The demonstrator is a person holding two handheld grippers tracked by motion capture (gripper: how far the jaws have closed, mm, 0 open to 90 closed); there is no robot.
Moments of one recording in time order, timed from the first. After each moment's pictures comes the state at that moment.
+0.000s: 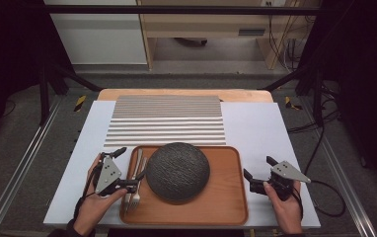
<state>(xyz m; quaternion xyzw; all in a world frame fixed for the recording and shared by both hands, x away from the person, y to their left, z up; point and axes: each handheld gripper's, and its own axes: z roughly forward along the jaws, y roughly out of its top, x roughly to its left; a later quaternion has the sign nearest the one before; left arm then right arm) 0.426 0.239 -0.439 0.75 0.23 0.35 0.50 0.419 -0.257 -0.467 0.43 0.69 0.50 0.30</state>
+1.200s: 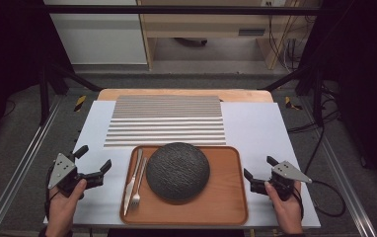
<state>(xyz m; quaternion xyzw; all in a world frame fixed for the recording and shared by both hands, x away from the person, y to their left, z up) 0.423 0.327 -0.437 0.66 0.36 0.35 0.56 0.419 -0.258 -0.466 0.43 0.69 0.50 0.30</state>
